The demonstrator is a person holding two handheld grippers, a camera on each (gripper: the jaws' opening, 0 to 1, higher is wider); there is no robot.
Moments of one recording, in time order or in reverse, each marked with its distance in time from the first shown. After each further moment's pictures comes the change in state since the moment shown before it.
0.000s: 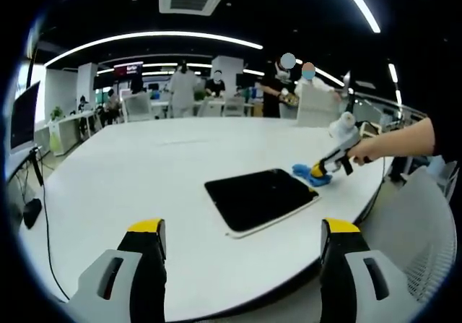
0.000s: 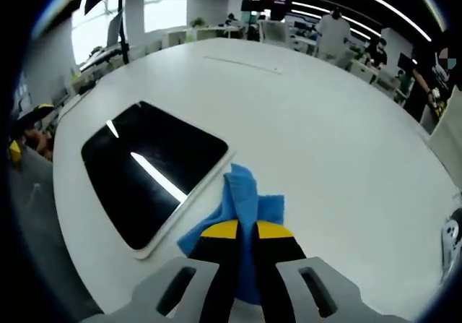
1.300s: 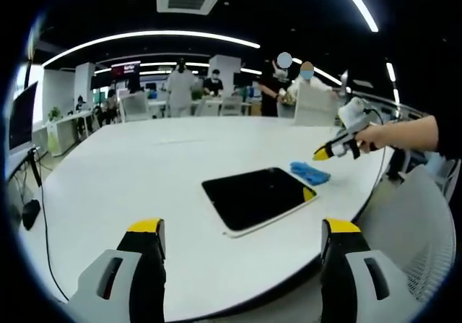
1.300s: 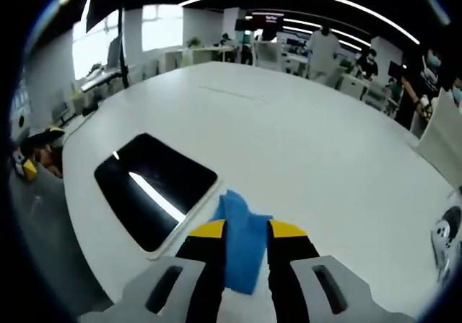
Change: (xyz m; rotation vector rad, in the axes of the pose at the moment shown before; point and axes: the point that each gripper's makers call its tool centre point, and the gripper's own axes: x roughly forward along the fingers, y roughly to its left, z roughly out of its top) left arm 0.000 -0.002 -0.001 0.006 0.005 -0.015; right arm -0.058 -0.016 0.028 0.037 -0.131 -0.029
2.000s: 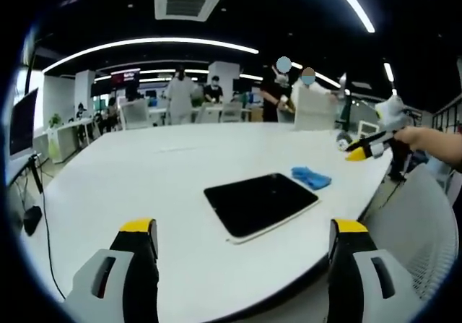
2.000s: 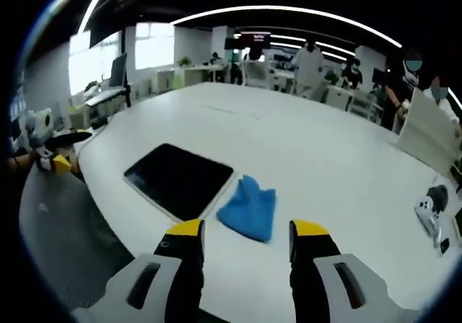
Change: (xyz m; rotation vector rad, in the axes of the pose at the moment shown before) left arm 0.000 0.000 0.008 0.025 -0.049 0.005; right arm -0.097 0.047 -0.031 0.067 -0.092 -0.051
